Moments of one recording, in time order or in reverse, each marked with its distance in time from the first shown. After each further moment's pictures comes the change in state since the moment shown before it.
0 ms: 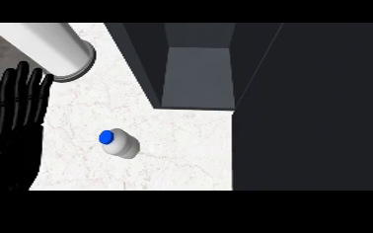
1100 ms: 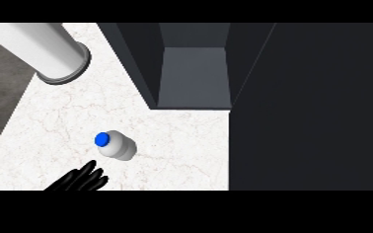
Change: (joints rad) left arm 0.409 0.256 -0.196 -0.251 0.576 -0.446 0.235; right arm 0.259 -0.023 0.024 -0.287 -0.290 0.143 0.202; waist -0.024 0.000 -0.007
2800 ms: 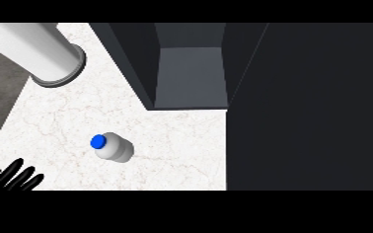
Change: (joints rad) left arm 0.165 0.124 0.314 0.065 0.163 -0.074 -0.139; right arm 0.155 -0.025 -0.116 -0.023 -0.071 0.128 -0.036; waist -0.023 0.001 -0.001
